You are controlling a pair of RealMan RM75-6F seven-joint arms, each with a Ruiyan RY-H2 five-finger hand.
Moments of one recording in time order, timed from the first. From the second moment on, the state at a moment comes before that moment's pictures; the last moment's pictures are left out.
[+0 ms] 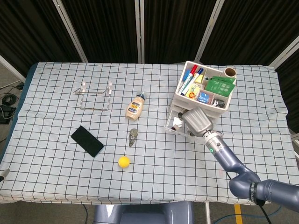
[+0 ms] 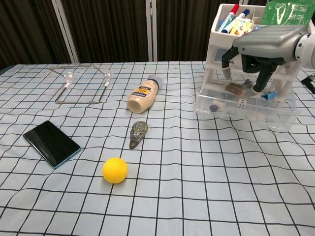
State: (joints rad) left arm 0.07 -1.05 -0.05 -1.66 1.55 1.68 0.06; right arm 0.82 -1.29 0.17 -1.60 -1.13 0.90 -0.49
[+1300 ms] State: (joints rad) left arm 0.06 -1.04 -0.04 -1.66 1.55 1.65 0.06; right arm 0.77 -1.41 0.11 -1.49 -1.23 1.05 -0.57
